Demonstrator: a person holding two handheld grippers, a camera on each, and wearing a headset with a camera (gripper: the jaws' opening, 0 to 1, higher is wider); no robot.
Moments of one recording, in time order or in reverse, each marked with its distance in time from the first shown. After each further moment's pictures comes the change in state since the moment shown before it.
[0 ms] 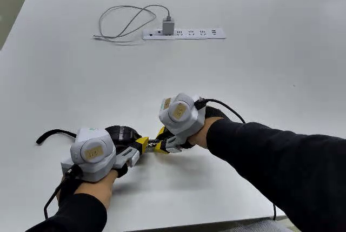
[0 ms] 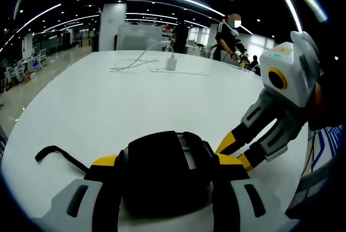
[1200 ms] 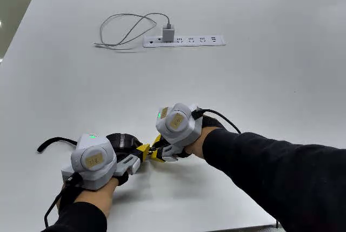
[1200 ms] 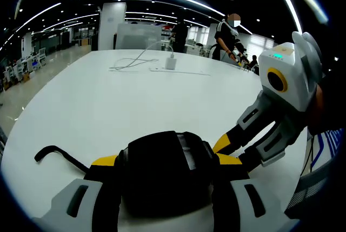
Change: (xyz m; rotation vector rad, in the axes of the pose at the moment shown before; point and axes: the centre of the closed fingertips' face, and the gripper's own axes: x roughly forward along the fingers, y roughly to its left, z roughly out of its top) left arm 0.000 0.000 0.000 -0.002 0.007 -0.008; right arm 0.006 0.002 0.010 -0.006 -0.033 -0.006
